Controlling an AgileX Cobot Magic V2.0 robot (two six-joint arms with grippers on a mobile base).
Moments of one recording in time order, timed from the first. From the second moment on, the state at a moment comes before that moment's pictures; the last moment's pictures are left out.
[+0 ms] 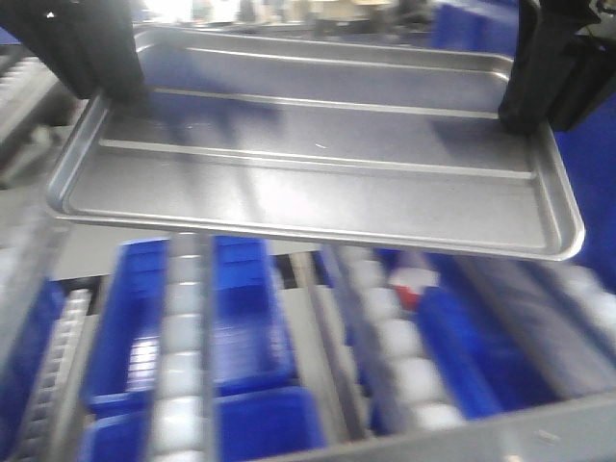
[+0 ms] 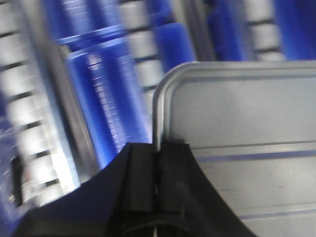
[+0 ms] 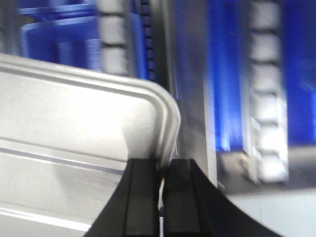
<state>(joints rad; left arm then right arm) -0.85 1.40 -1.26 0.34 1.03 -0.74 0.64 1.28 -1.08 -0.23 0.95 0.67</state>
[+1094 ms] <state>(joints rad) -0.85 1.40 -1.26 0.34 1.03 -0.74 0.64 1.28 -1.08 -0.23 0.95 0.67</state>
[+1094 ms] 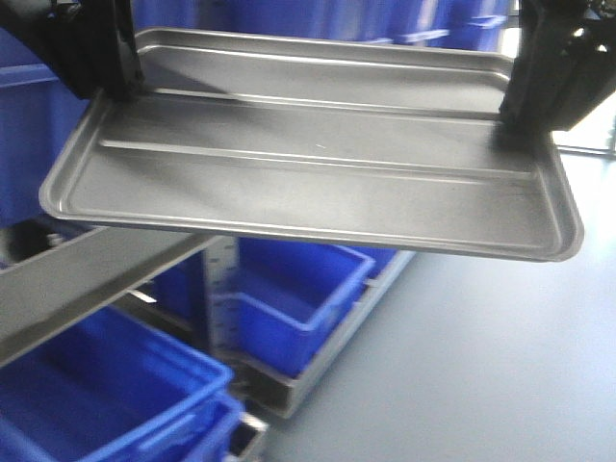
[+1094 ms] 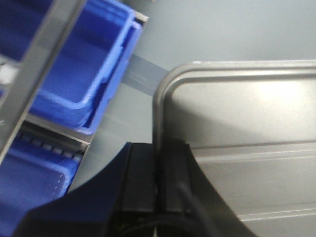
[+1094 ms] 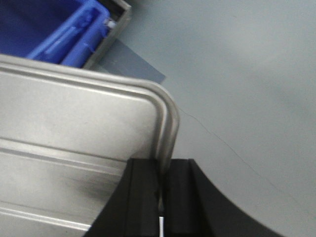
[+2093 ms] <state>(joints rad) -0.85 1.40 -1.26 0.34 1.03 -0.74 0.64 1.28 -1.08 -0.23 0.95 0.67</state>
